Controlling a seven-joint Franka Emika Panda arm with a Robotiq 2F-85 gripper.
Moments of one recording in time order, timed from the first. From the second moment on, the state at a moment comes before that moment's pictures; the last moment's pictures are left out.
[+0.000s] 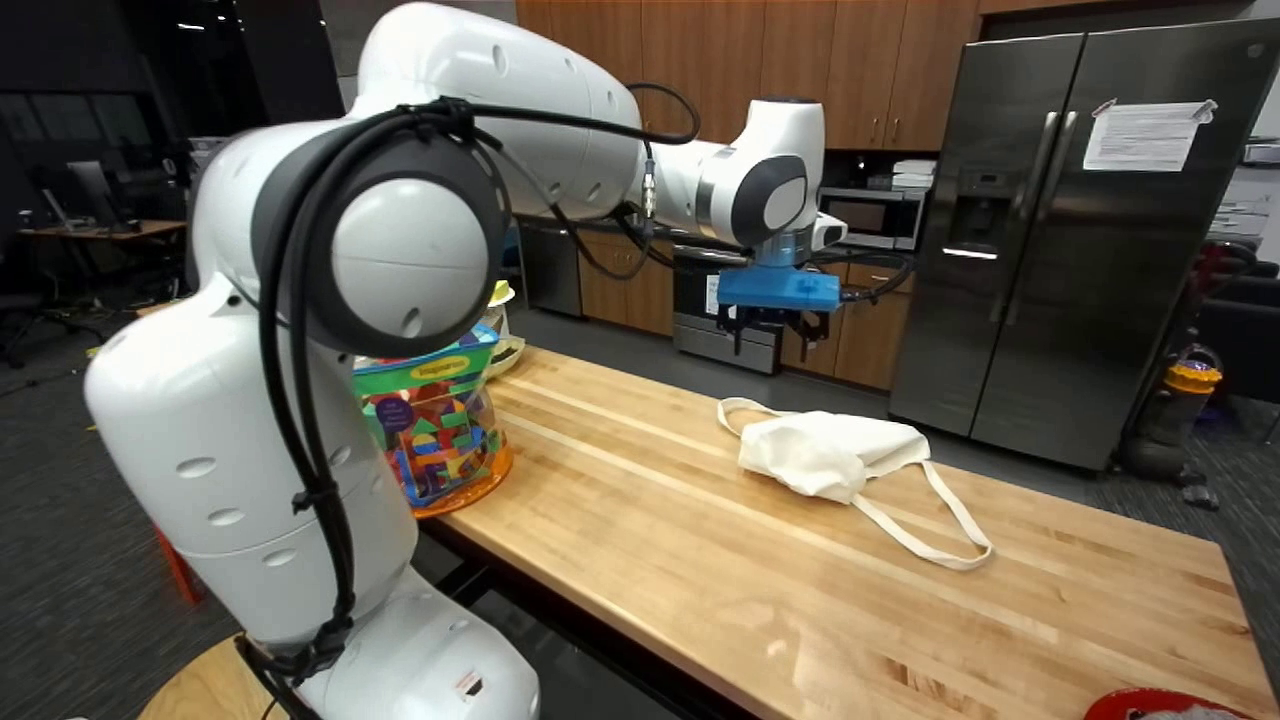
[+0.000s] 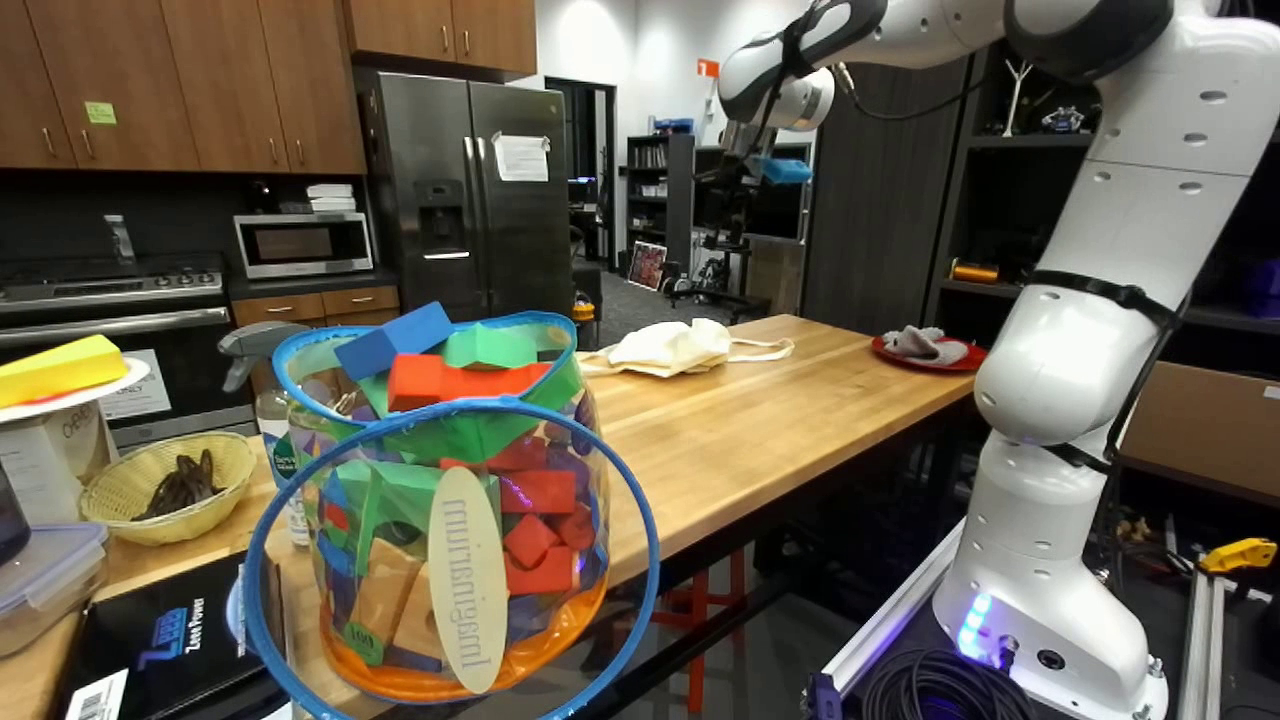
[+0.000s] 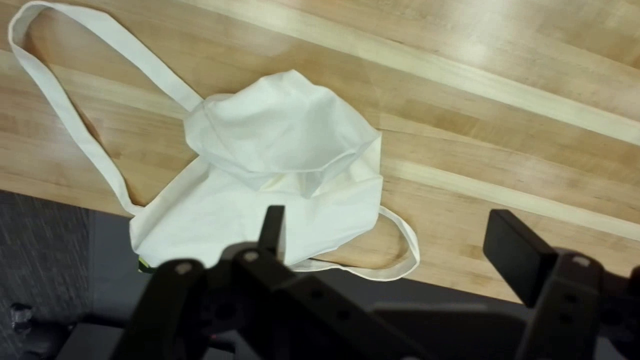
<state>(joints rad) -0.05 -0.13 -0.19 -1.98 0.09 2.06 -0.47</state>
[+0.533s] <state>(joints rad) -0.11 0.05 -0.19 -1.85 0.09 2.10 -0.52</state>
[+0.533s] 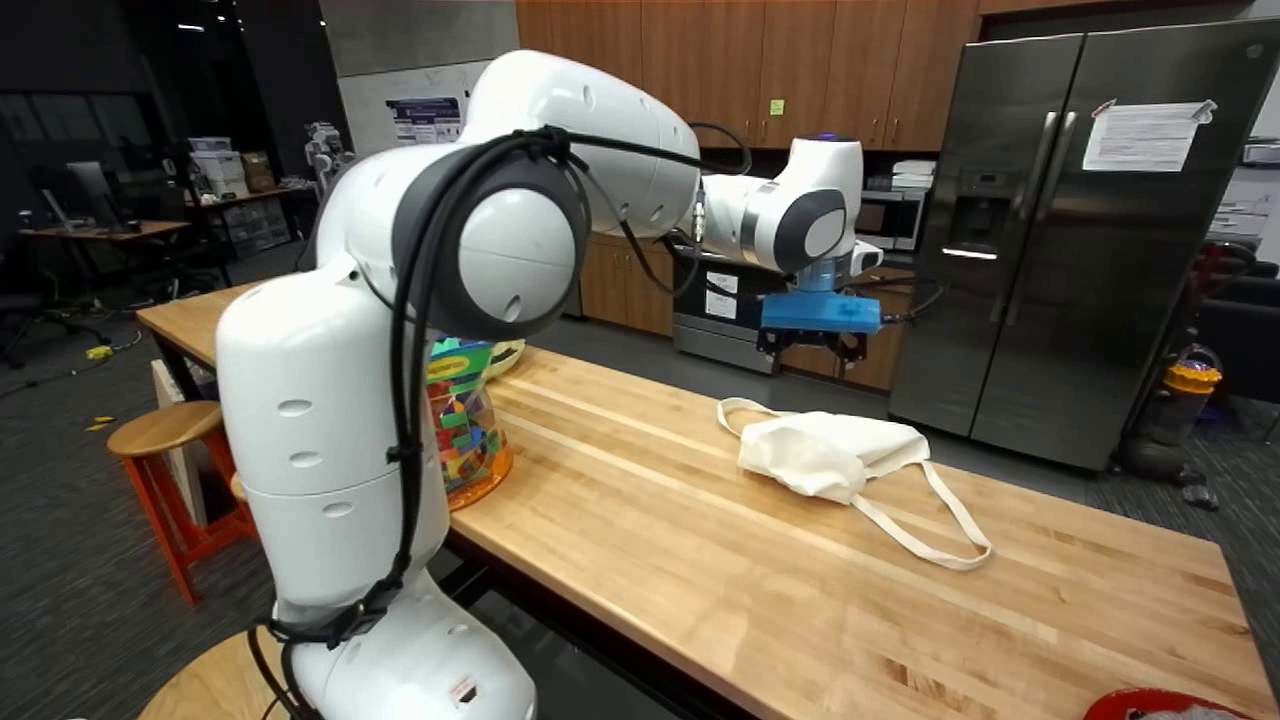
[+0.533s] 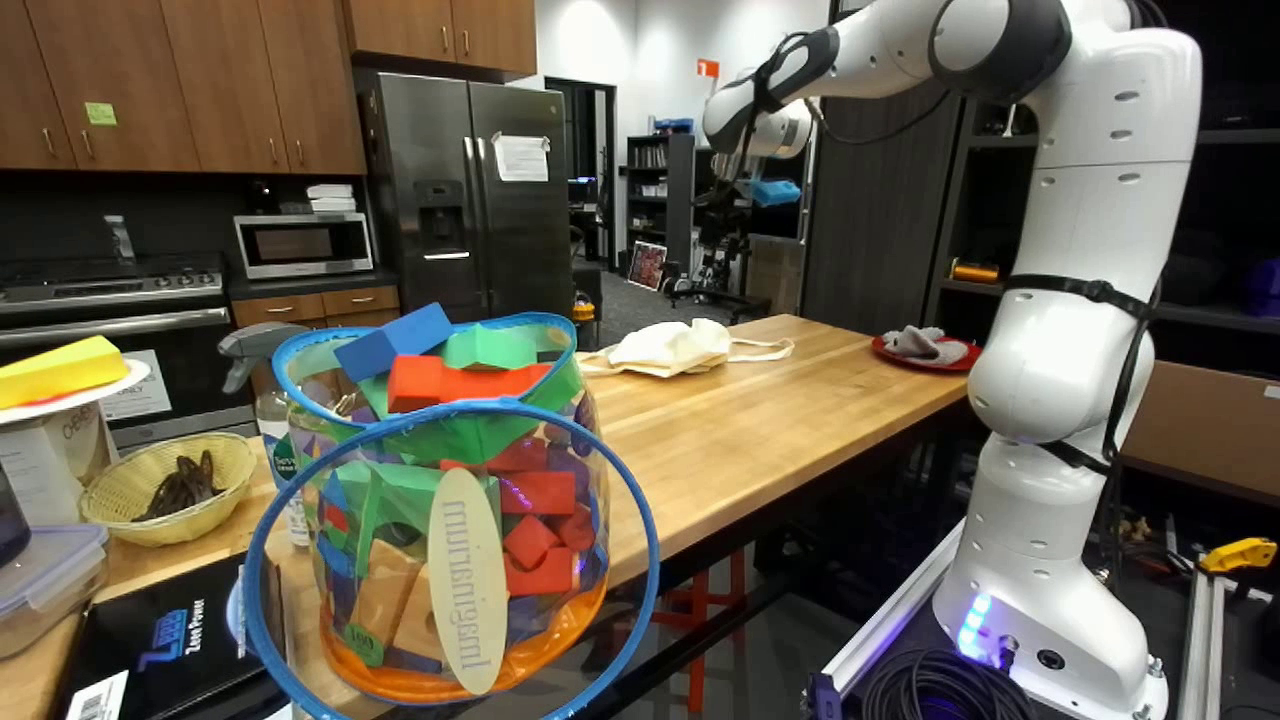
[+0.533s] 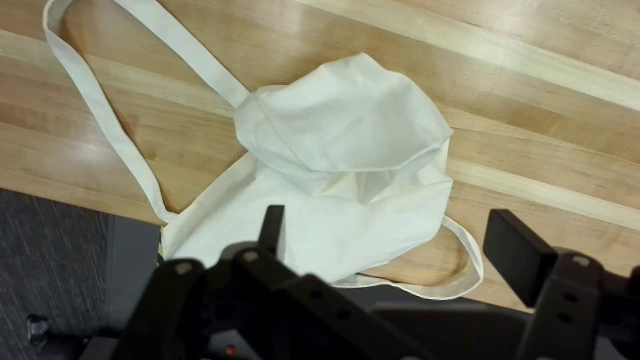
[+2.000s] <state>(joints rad) -0.11 0.13 -0.11 -1.86 0.08 2.10 -0.41</state>
